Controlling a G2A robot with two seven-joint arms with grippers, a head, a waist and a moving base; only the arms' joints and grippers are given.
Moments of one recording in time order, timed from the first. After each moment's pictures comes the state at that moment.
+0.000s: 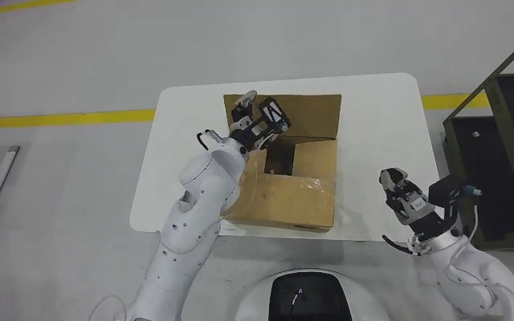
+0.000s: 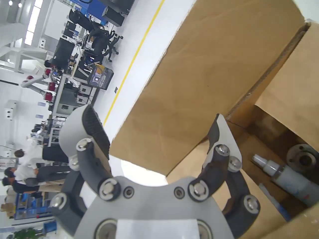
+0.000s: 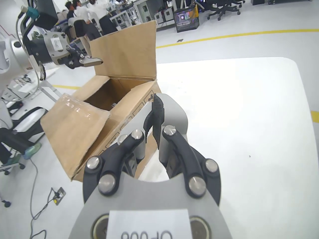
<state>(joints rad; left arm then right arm) 0.76 -1.34 -1.09 -1.67 1.87 -0.45 -0.48 -1.68 -1.23 1.62 -2.00 -0.86 -0.34 0.04</state>
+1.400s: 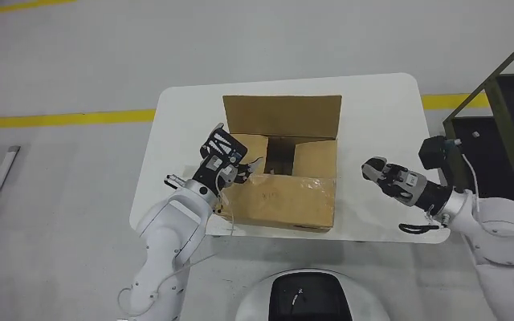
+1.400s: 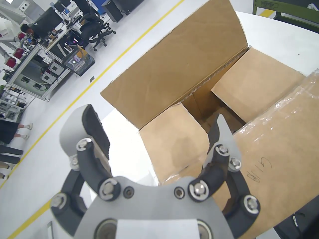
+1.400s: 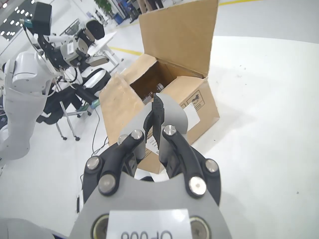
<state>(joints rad) 1.09 -1.30 -1.34 -1.99 1.61 -0.48 -0.53 -1.36 -1.15 1.67 -1.88 -0.39 -0.59 0.76</state>
